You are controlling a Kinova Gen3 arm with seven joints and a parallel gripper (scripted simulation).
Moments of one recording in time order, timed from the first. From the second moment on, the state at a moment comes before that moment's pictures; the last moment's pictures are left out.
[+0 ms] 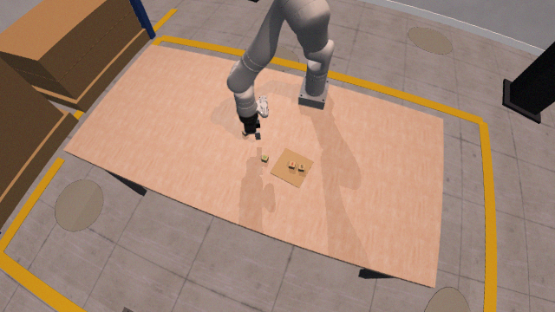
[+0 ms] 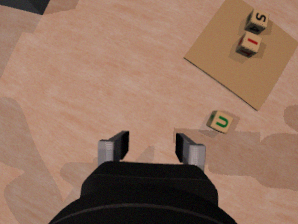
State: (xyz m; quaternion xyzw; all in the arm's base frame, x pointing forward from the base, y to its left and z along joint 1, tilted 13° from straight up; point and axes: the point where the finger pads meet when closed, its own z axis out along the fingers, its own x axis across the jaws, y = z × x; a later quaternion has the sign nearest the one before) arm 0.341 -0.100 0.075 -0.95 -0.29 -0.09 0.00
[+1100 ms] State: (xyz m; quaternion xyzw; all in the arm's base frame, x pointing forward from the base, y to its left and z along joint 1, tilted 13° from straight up) arm 0.336 -0.161 0.077 -0.99 0.10 -0.10 0.04
